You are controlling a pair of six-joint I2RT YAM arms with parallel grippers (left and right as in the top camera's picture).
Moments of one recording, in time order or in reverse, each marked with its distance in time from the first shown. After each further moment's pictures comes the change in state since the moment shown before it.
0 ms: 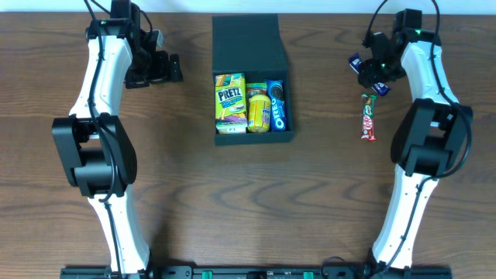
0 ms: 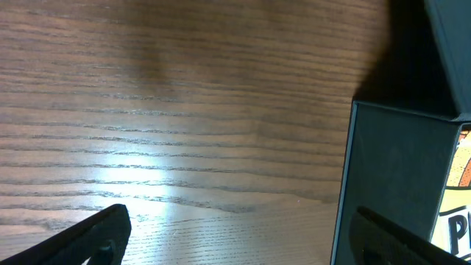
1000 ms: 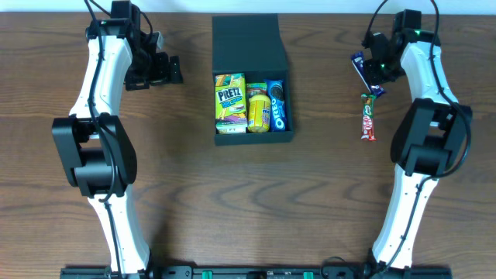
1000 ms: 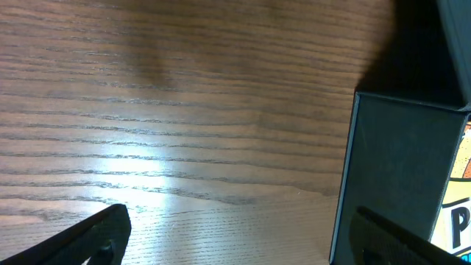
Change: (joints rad) left arm 0.000 0.000 0.000 -0.022 0.000 0.000; right arm 0.000 0.005 0.000 0.001 -0.008 0.002
